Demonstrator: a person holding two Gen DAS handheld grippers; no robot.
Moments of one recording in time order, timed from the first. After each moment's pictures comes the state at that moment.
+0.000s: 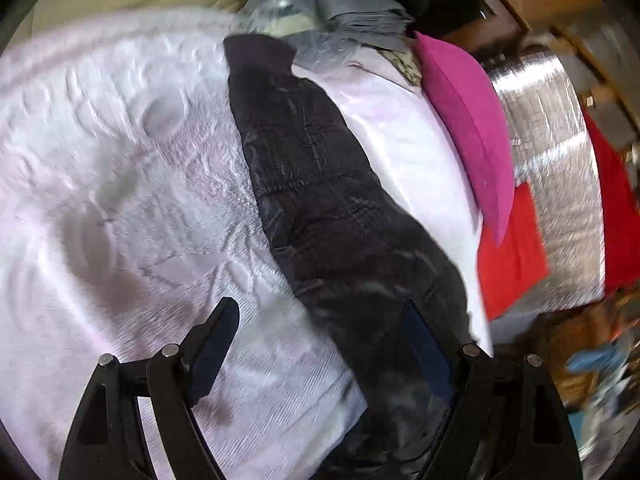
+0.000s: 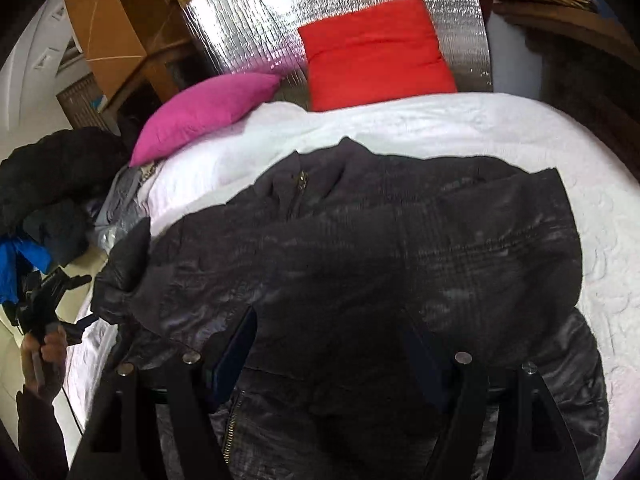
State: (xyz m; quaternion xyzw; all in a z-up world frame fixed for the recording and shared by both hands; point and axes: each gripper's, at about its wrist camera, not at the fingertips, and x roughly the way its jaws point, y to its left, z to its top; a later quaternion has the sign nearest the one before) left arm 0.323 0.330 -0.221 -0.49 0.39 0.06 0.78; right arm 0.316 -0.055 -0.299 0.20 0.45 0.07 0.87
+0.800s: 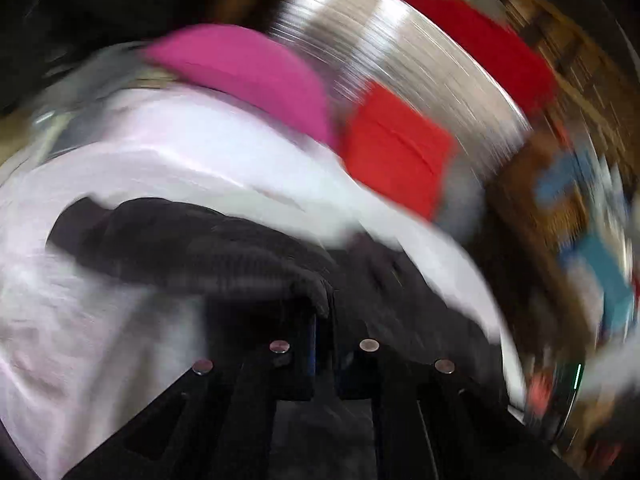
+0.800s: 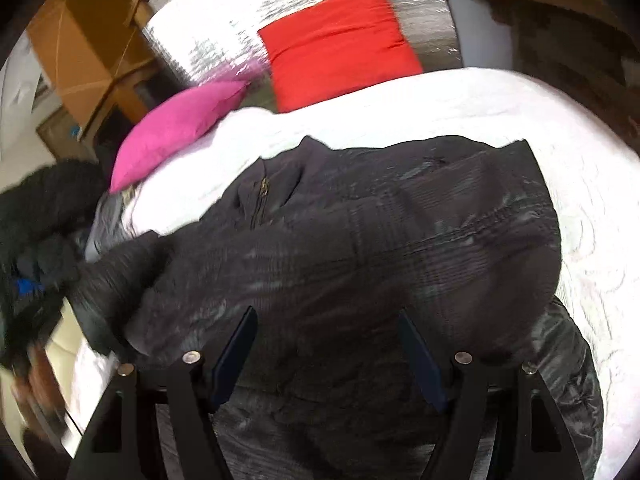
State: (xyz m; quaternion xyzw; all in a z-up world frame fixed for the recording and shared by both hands) left arm 0.345 0.087 -0.129 -0.19 0.37 -0.14 0.90; right arm 0.311 -0.088 -0.311 0.26 0.45 0.03 0.85
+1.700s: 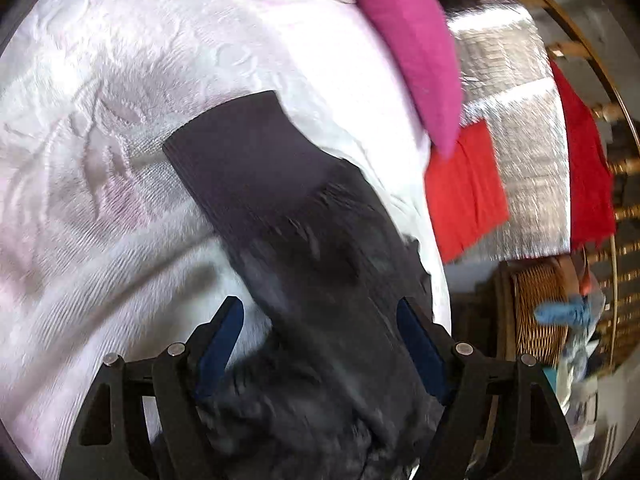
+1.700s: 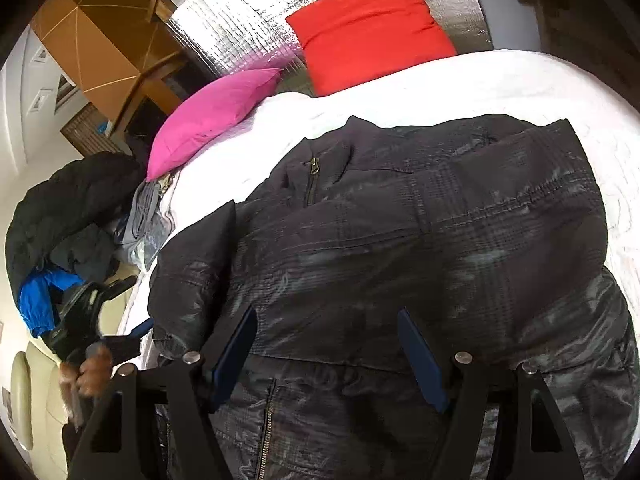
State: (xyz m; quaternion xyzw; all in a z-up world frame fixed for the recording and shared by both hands) left arm 0.380 0.193 -0.208 -0.50 0.42 -0.04 0.75; right arm 0.306 -0.059 -0.301 0.29 0.46 0.09 0.84
